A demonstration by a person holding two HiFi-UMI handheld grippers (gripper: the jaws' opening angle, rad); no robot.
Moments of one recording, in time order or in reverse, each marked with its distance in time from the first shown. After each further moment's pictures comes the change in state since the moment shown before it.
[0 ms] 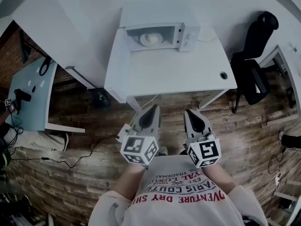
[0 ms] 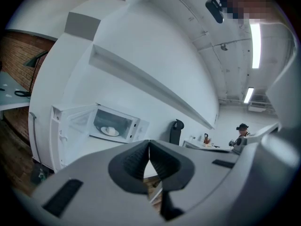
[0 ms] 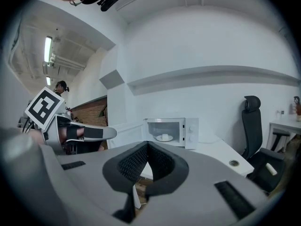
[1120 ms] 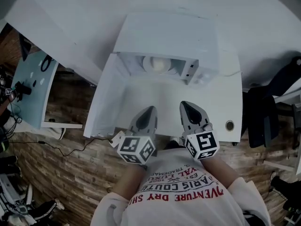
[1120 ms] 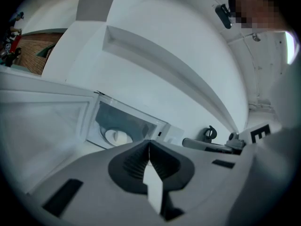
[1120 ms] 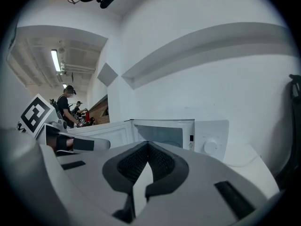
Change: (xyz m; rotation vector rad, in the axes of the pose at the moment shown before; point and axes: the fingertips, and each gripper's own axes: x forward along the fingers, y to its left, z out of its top) left arm 0.245 0.101 0.028 -0.140 -0.004 0.276; right arm 0.272 -0.162 0.035 -0.008 0.052 0.294
